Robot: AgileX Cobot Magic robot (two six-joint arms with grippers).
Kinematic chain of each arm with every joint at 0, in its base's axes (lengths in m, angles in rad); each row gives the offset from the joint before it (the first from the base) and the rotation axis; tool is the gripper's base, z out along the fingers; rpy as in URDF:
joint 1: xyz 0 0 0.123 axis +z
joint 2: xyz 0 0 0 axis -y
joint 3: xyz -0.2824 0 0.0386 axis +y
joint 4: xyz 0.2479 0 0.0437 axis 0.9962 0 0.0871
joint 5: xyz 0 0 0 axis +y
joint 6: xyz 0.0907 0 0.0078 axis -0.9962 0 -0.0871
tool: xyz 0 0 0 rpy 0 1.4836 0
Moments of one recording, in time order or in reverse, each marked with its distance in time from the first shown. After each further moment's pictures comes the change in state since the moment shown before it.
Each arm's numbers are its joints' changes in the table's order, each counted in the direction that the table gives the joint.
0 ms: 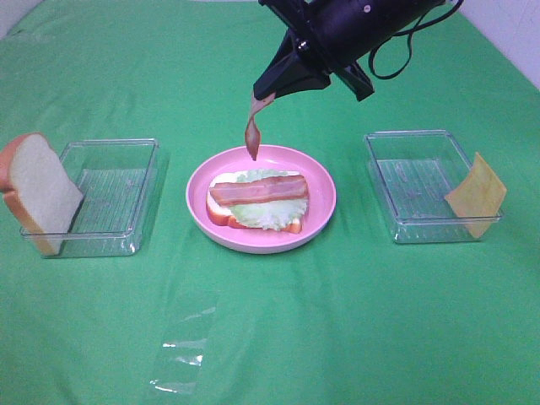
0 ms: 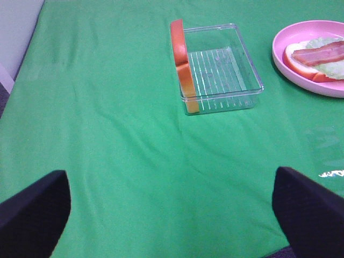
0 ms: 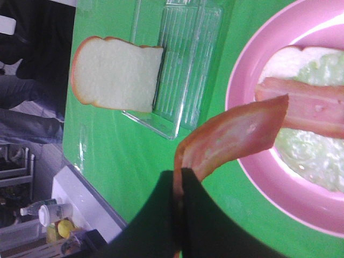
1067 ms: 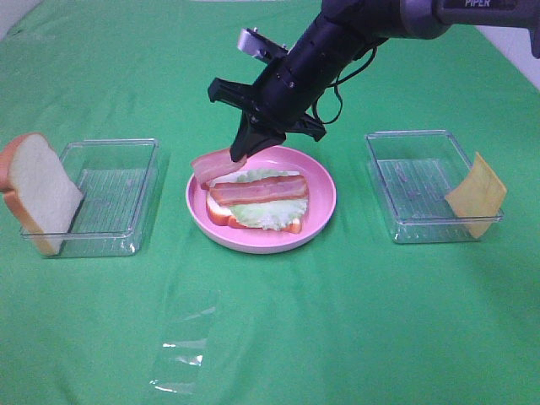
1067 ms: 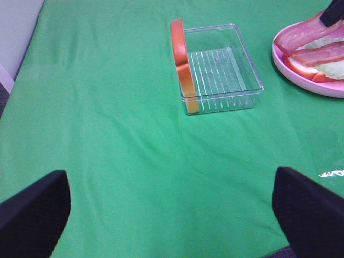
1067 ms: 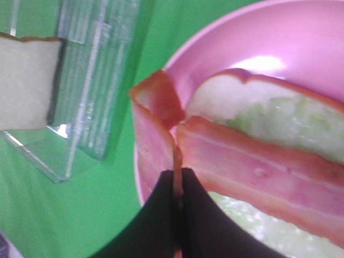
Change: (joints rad) left arm 0.000 0.000 0.000 0.000 0.000 0.000; right arm 0.106 -0.334 -0.303 -0.298 0.002 -0.140
